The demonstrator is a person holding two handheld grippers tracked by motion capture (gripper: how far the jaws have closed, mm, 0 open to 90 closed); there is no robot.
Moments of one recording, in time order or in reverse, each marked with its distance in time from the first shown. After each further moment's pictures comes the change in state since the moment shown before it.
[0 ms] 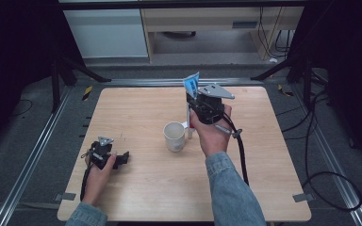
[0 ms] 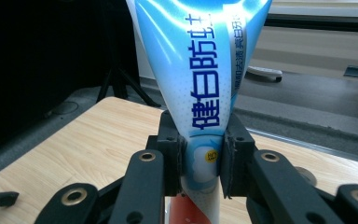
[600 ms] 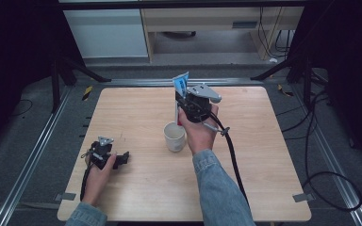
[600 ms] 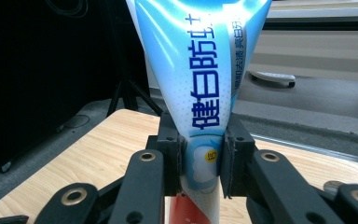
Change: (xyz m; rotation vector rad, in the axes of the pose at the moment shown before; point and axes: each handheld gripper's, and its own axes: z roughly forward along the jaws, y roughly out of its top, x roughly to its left) left arm 0.000 0.000 0.000 0.000 -0.002 -0.003; right arm 0.018 -0.009 0.032 -0.048 0.032 0.042
